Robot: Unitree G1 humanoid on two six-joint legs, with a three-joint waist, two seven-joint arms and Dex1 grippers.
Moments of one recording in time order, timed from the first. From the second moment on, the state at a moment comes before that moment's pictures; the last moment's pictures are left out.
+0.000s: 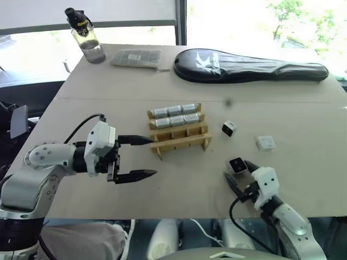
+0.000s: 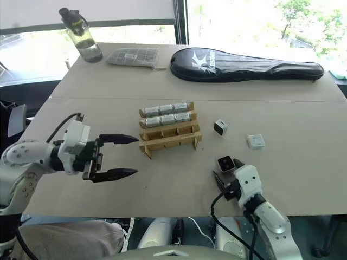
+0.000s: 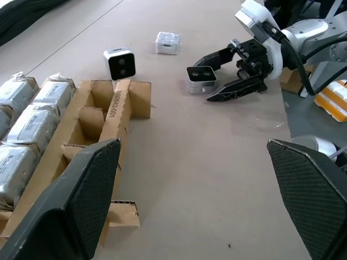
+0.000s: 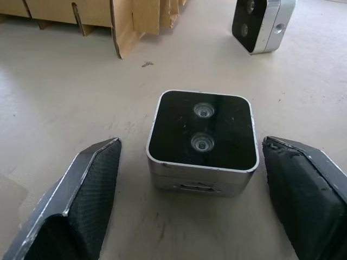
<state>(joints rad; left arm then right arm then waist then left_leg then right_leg) -0.07 0.93 0.23 -0.34 -0.65 0.38 -1.31 0.40 -0.24 0.12 -0.41 0.09 0.07 0.40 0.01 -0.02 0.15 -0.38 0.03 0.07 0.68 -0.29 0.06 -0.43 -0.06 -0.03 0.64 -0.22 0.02</state>
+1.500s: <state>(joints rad) -0.41 0.78 0.00 -0.19 -0.72 0.67 -1.28 -0.41 -0.50 0.40 -0.03 -0.65 -0.80 0.33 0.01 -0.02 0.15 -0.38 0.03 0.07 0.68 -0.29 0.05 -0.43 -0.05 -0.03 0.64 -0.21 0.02</state>
